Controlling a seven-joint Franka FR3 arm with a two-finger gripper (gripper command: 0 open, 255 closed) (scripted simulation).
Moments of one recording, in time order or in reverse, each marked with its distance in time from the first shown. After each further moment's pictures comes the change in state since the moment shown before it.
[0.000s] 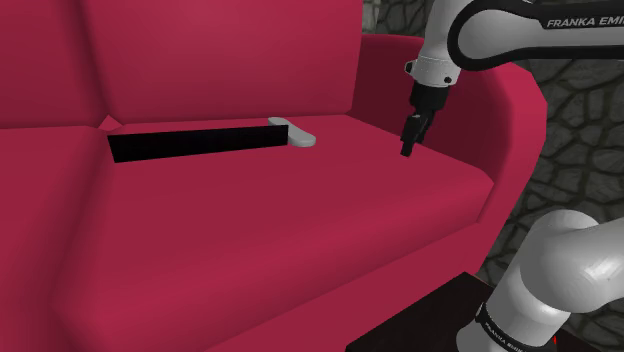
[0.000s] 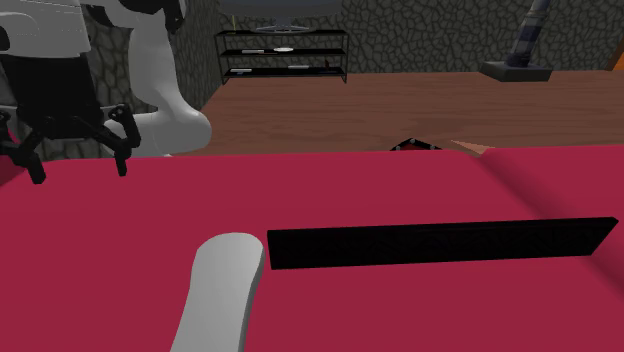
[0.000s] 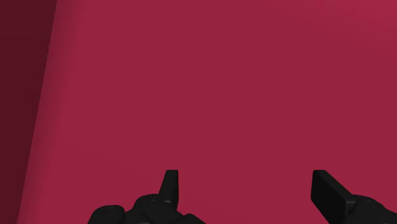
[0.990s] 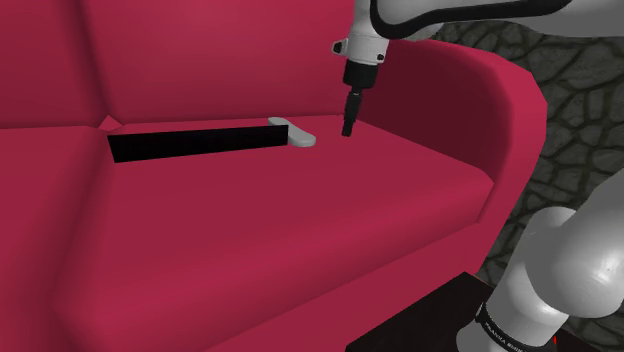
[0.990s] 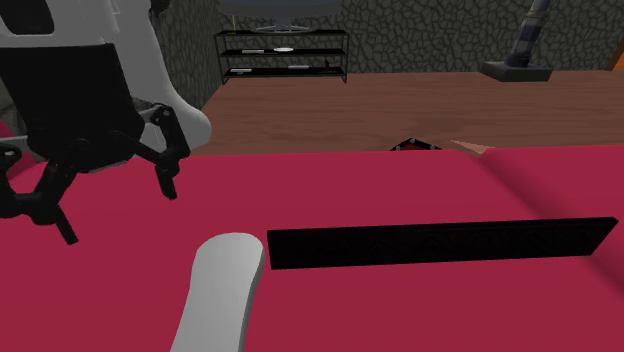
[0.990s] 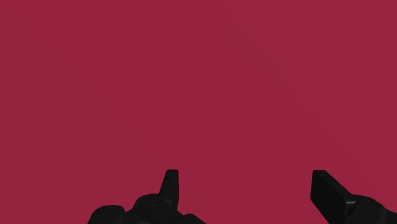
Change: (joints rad) arm 0.151 0.449 -0.005 0.403 0.085 0.061 -0.304
